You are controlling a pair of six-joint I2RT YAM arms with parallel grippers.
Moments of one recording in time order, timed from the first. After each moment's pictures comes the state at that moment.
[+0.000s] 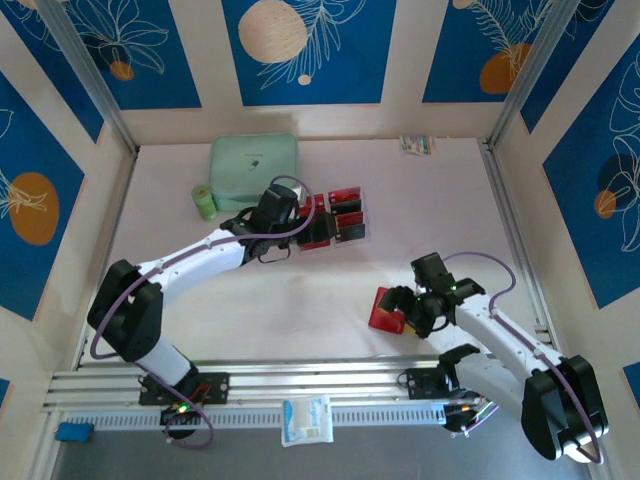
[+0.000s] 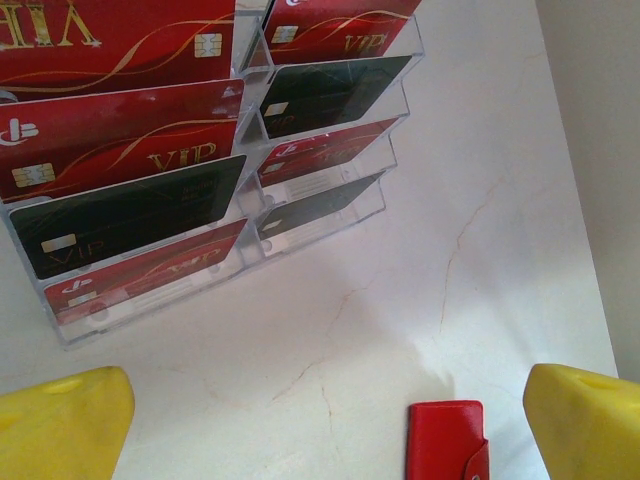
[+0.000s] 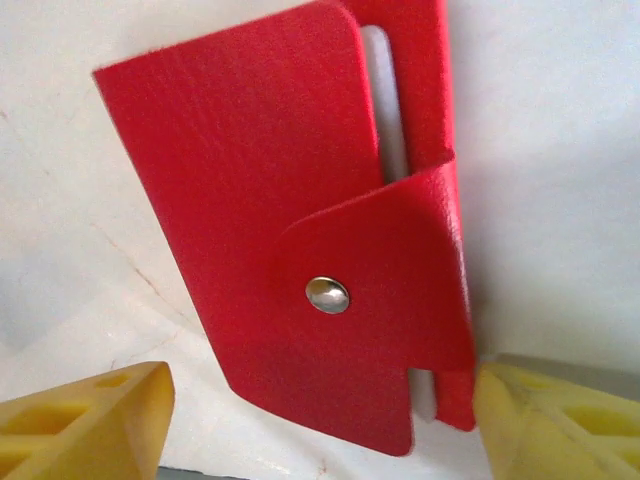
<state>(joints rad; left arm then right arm) -0.69 1.57 1.12 -0.25 0.16 -0.73 0.37 0.96 0.44 -0.74 -0.33 0.95</state>
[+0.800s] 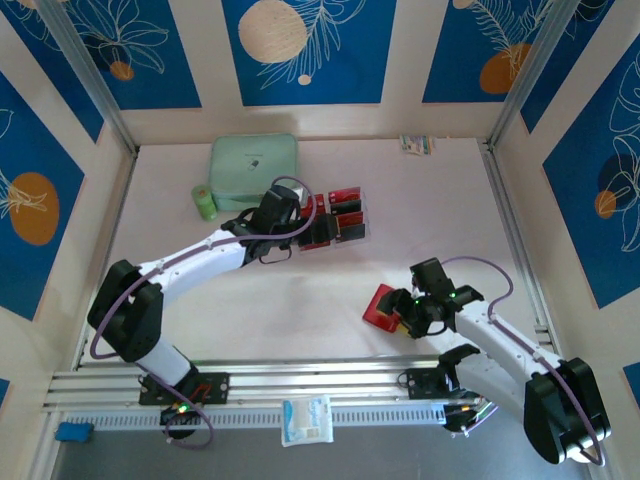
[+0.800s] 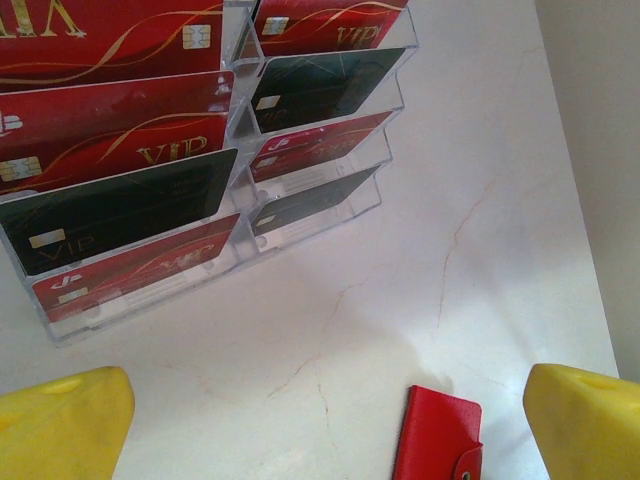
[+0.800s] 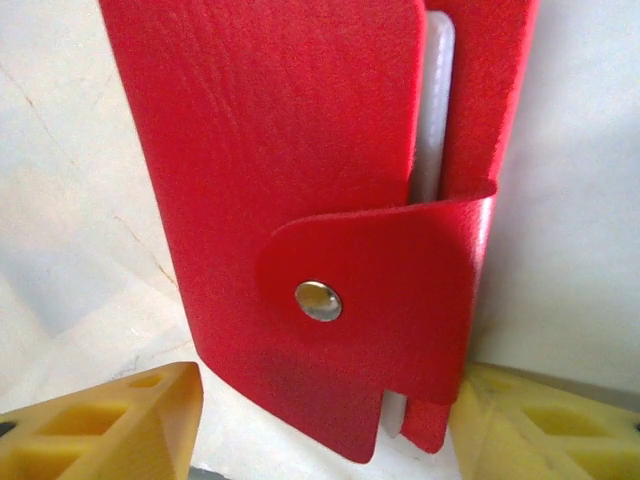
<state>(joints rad) -0.70 1.57 1.12 -0.25 0.16 -0.73 0.38 0.93 0.37 -0.63 -0.37 1.01</state>
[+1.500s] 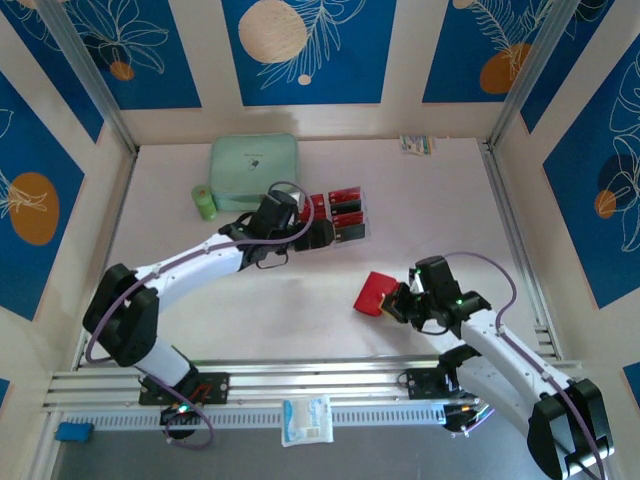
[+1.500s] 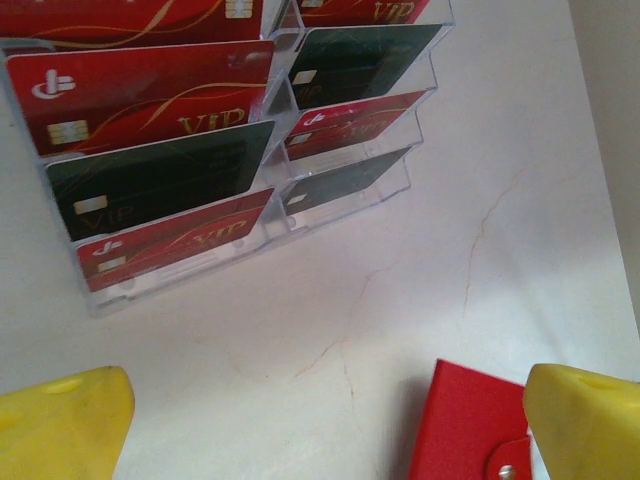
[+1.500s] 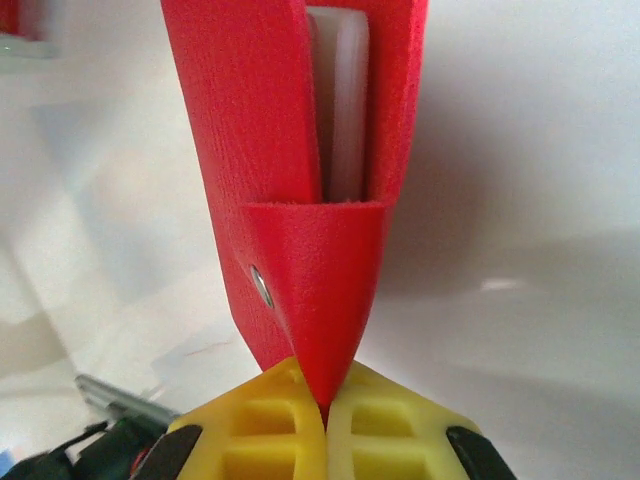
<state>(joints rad) -0.70 1.53 1.07 -0.28 0.12 -0.73 0.37 0.83 0.39 -0.54 -0.46 0.97</state>
